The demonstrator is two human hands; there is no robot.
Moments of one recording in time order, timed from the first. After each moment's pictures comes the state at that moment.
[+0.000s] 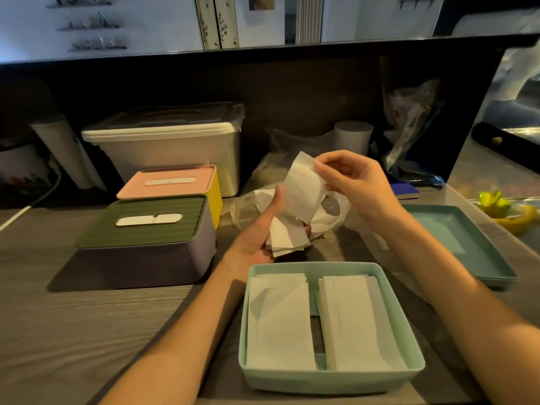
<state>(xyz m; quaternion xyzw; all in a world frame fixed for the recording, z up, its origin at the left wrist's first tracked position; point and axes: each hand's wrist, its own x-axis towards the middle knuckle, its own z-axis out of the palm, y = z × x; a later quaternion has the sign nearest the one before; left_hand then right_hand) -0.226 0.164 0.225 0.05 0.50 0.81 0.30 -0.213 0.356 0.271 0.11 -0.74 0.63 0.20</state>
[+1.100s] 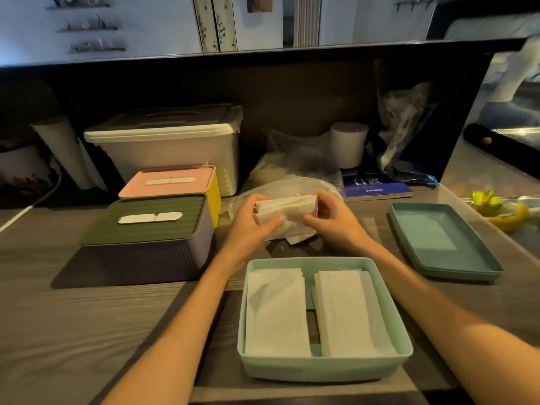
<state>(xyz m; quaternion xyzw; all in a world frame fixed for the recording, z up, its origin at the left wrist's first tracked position) -0.237 0.148 0.210 0.17 0.78 0.59 -0.05 -0.215 0.346 0.208 0.08 -0.82 0.56 0.11</state>
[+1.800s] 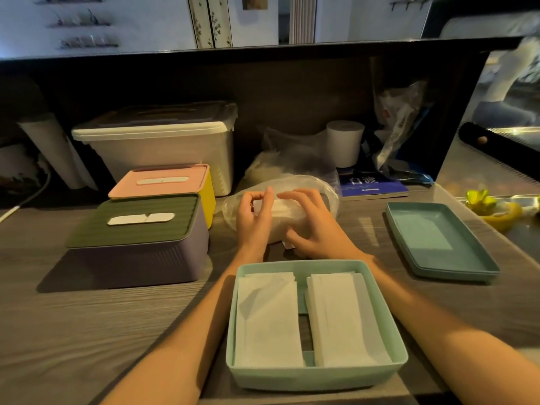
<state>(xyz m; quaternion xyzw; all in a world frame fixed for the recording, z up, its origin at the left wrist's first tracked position) -0.244 0.187 0.204 0.02 0.67 0.73 -0.12 -0.208 0.333 0.197 0.21 -0.88 0.40 0.17</state>
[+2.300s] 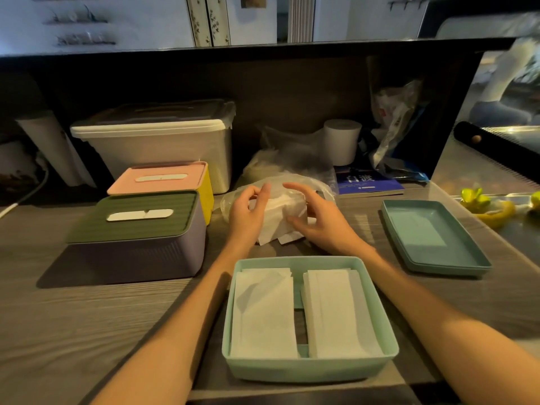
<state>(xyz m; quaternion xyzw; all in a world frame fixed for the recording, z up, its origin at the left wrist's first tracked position) -0.247 0.172 0.213 0.10 0.77 0.62 -0.11 -0.215 0.346 0.199 0.17 -0.87 0.44 0.16</state>
